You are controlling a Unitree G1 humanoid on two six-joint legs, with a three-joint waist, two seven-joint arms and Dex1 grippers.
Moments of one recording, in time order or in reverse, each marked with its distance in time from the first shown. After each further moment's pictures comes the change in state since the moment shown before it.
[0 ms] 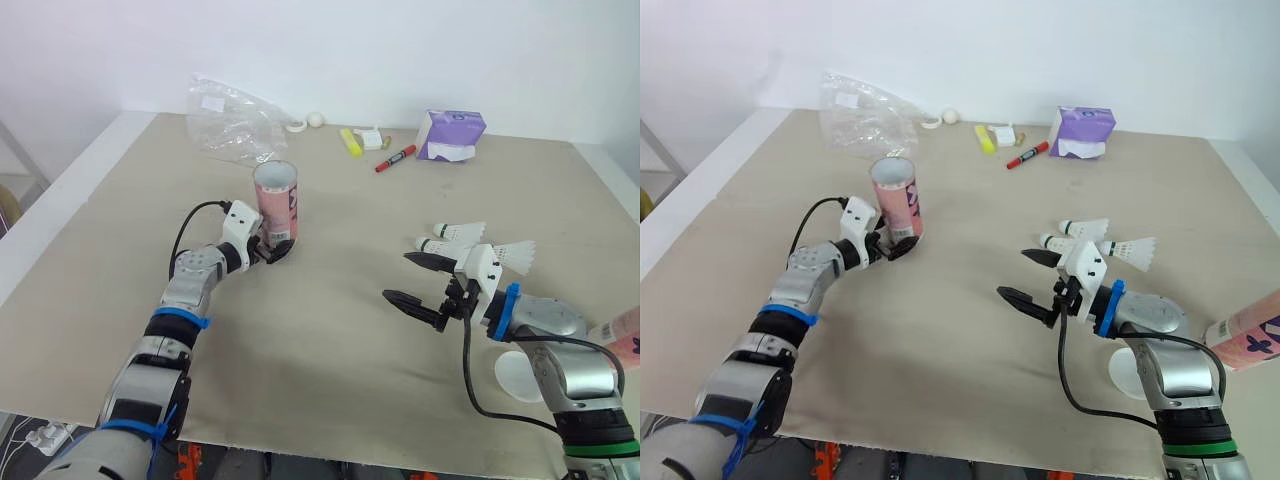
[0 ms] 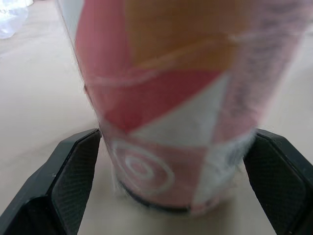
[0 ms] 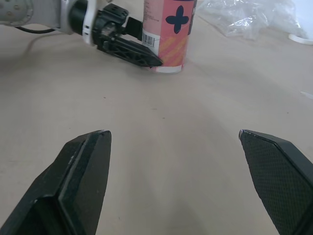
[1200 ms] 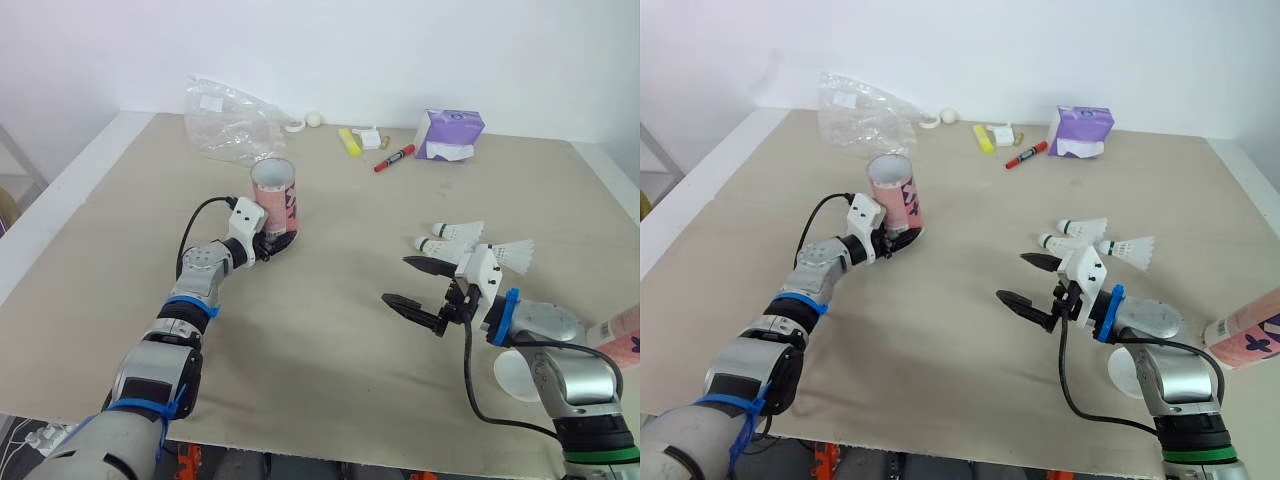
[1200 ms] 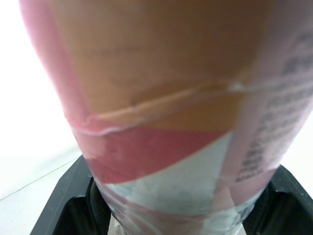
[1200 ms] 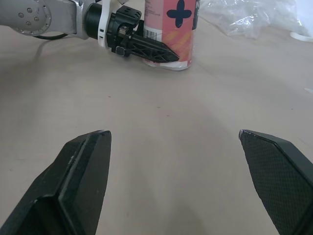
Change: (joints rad) left arm -0.077 -0.012 0.028 0.212 0.018 -0.206 -0.075; right arm 0.033 0.010 -0.003 -0.032 0.024 -0.006 0.003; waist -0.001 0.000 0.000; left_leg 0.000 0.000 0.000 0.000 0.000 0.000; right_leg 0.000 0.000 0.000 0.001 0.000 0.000
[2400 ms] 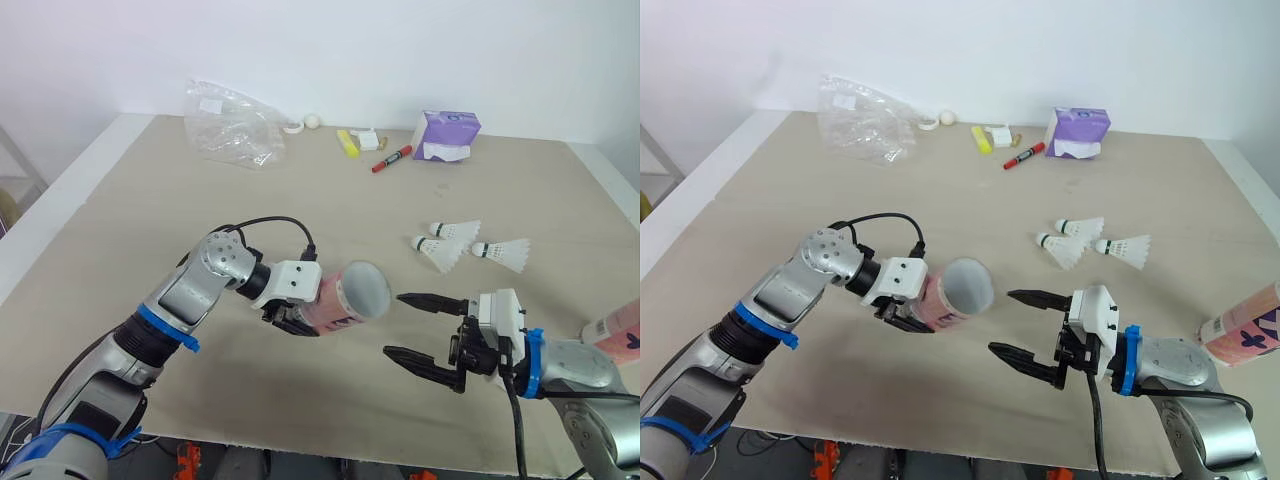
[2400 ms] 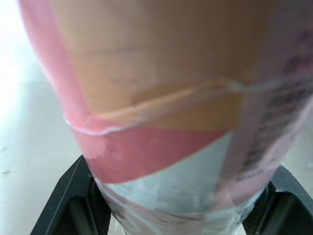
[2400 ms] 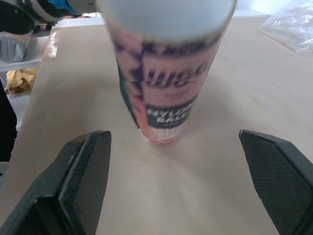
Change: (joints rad) left arm 0.133 0.305 -0.514 -1.060 0.110 0.569 -0.621; right arm 0.276 -0.073 -0.077 -0.330 0.159 0.071 0.080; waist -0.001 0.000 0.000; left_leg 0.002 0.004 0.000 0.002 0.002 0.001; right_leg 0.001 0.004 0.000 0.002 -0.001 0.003
